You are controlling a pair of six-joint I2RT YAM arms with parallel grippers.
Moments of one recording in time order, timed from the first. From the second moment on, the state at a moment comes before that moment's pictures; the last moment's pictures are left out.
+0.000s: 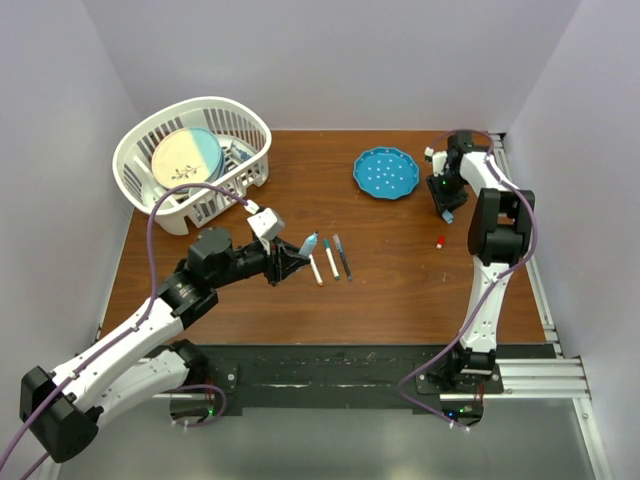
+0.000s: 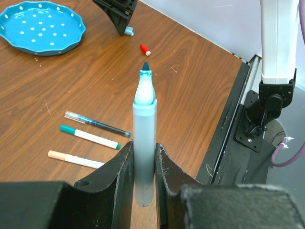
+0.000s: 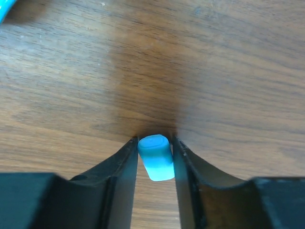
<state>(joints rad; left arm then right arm) -0.67 0.84 0.65 0.01 0.41 -0.18 -0.06 2.27 1.85 -0.90 -0.01 -0.35</state>
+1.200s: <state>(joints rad) -0.65 1.07 0.58 0.28 0.40 -0.55 0.53 1.33 1.15 -0.35 0.00 0.54</state>
